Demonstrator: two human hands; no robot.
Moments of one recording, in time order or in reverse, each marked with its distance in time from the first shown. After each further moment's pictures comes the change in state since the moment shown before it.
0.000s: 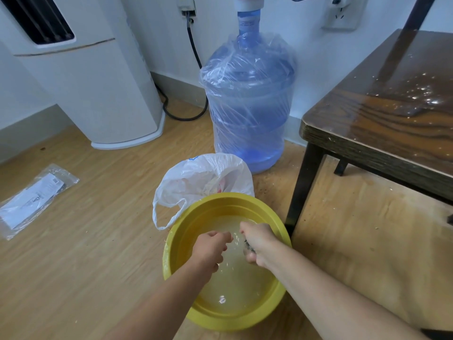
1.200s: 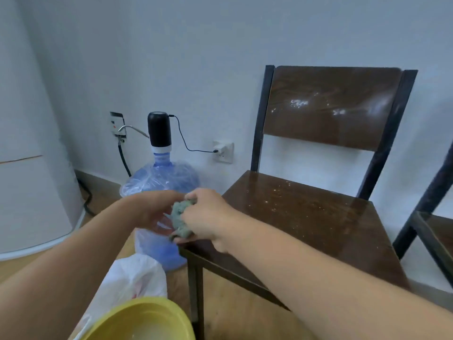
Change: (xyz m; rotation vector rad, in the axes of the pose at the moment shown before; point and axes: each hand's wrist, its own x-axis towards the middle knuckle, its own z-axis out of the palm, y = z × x) left_hand -0.135 0.320 0.003 0.278 -0.396 0.396; right_hand -0.268 -0.208 -0.120 -0.366 0.047 -0.716
